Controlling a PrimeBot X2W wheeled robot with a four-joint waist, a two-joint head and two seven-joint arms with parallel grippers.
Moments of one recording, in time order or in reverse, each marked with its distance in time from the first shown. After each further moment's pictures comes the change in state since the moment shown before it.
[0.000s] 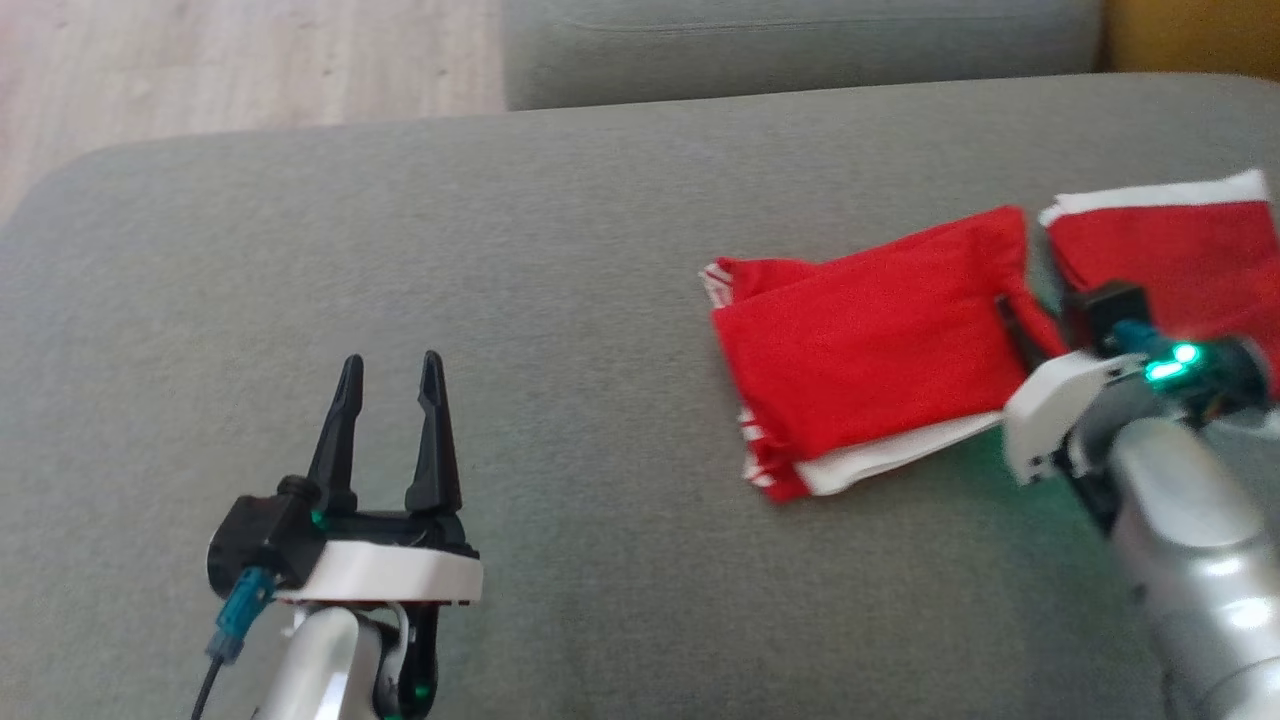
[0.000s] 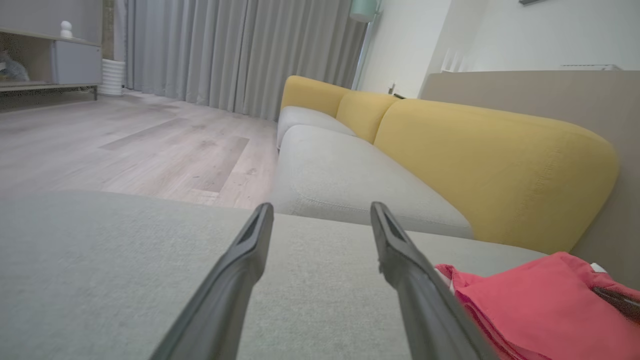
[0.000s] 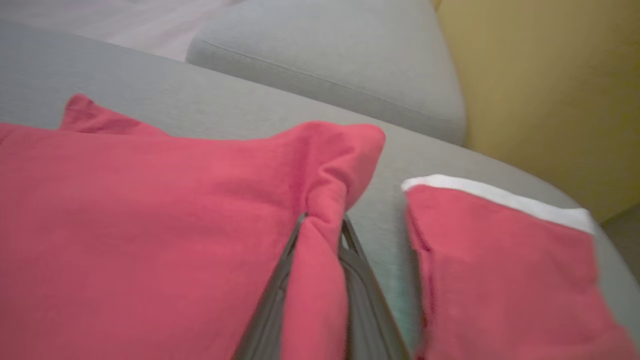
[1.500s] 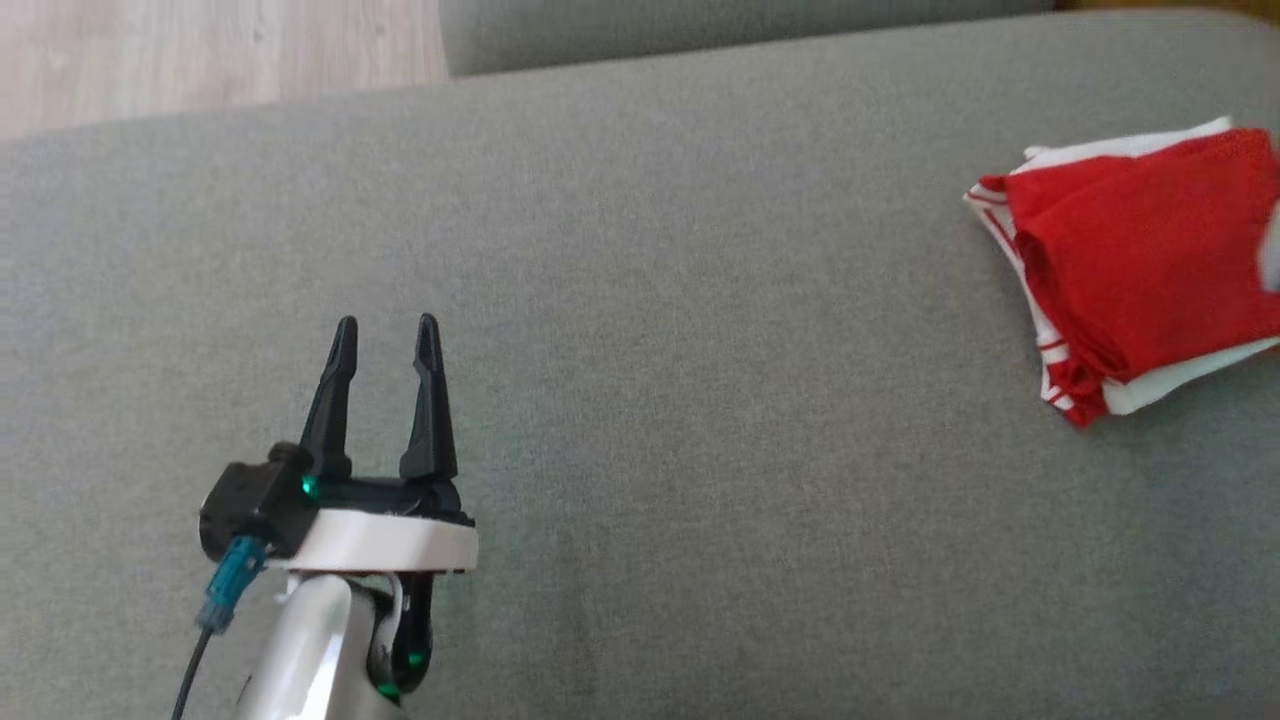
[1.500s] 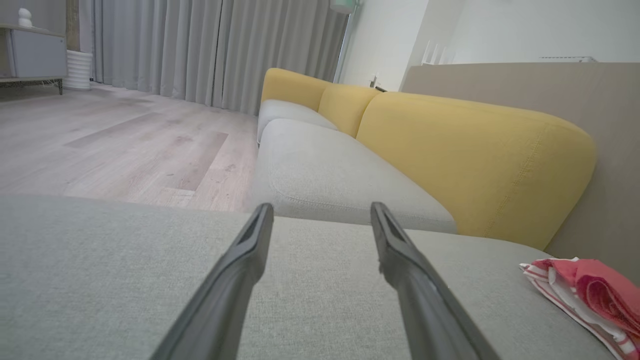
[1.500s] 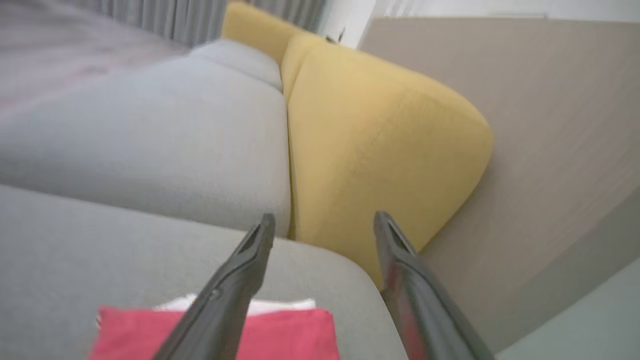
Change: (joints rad) left arm -0.055 0.000 0.009 0.006 0.007 -0.019 0.000; right arm -0.061 -0.164 -0.341 -0.382 -0.149 0.000 0.134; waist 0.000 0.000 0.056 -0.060
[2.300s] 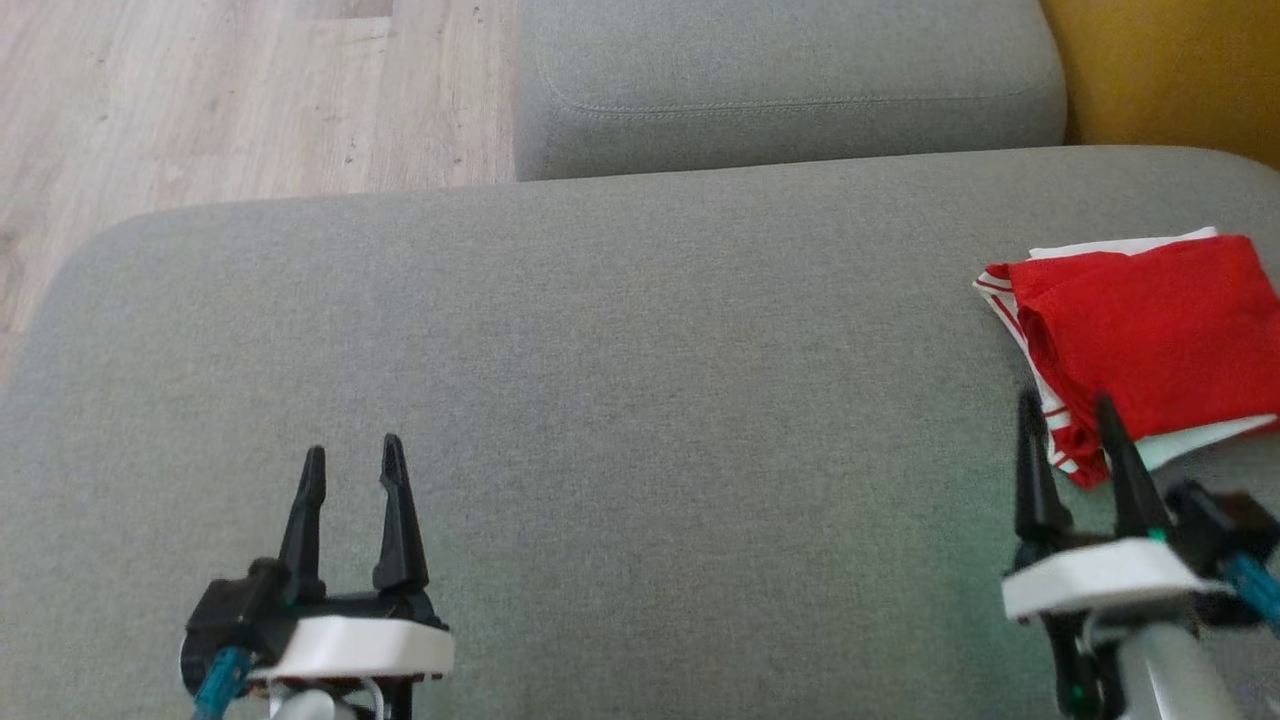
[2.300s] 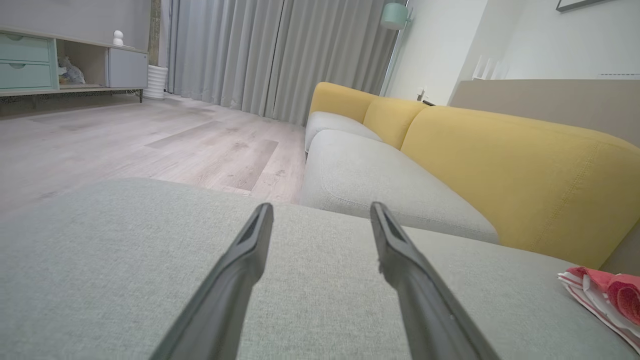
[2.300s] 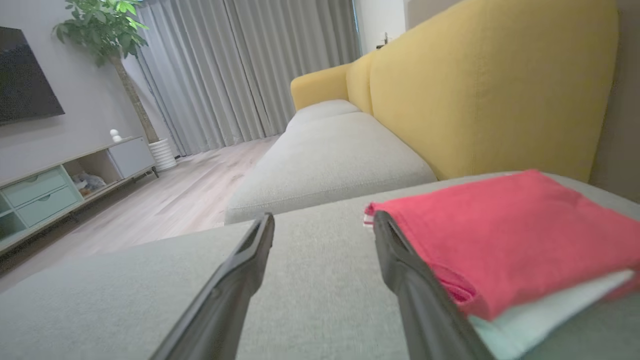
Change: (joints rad) left arm 0.185 0.001 0.047 -0.024 -0.016 0.052 0.000; right arm 0.596 0.354 0.048 -0.289 0.354 0.000 -0.243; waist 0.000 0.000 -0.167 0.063
